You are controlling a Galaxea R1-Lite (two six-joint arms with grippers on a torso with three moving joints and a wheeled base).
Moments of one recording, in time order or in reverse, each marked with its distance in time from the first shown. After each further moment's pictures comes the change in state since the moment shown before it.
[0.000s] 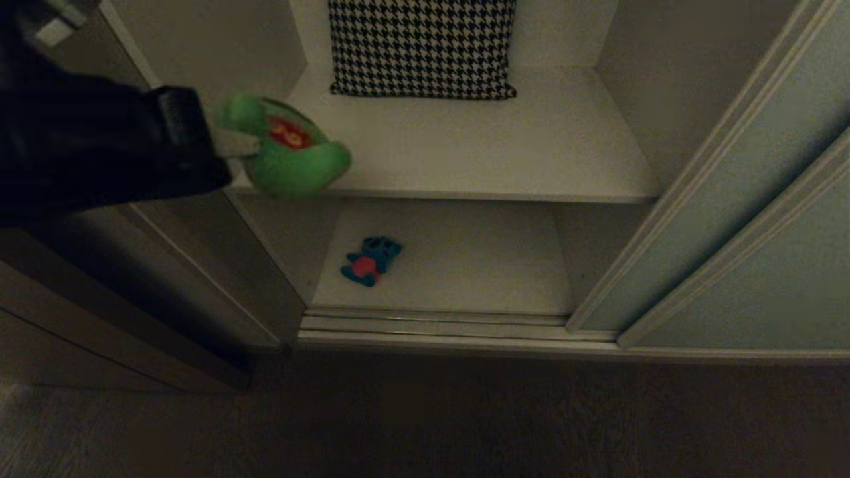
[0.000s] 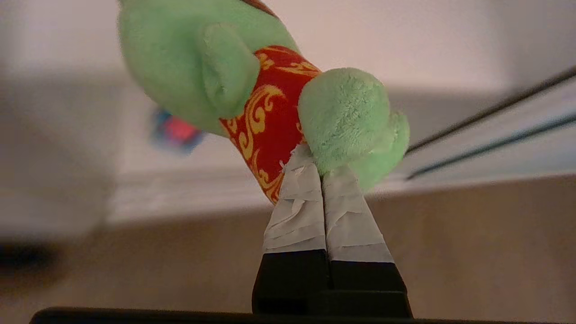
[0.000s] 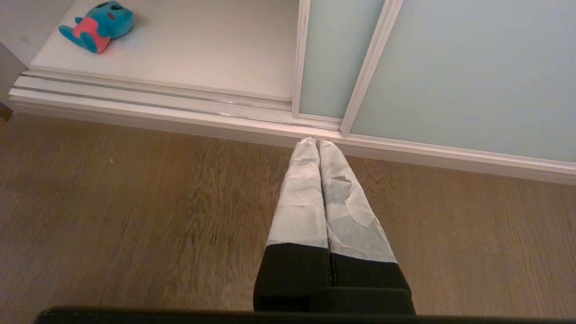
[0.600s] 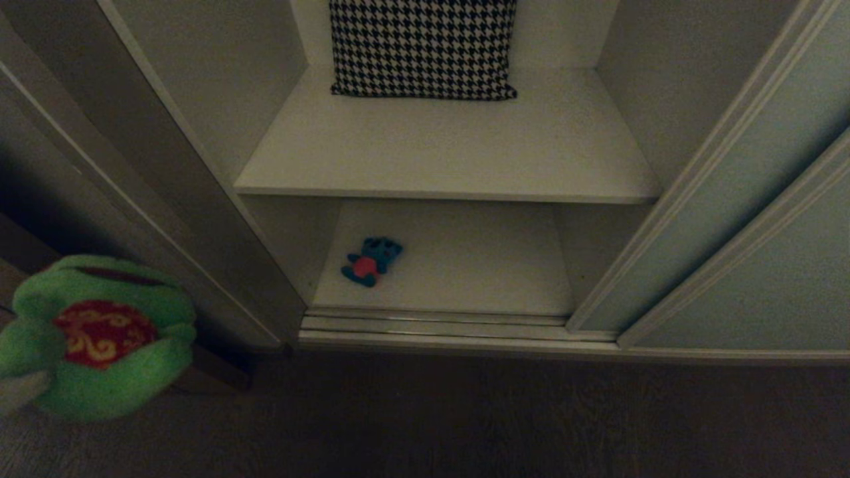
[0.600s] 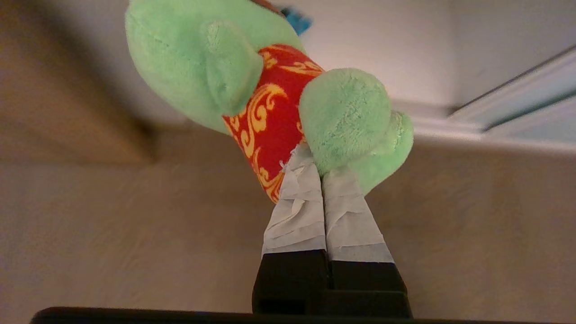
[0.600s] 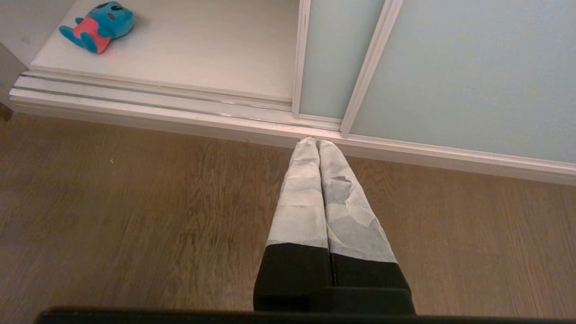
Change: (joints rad) left arm 0.311 -0.663 0.588 0.141 -0.115 0.065; right arm 0.000 0.000 0.000 0.000 0.000 0.000
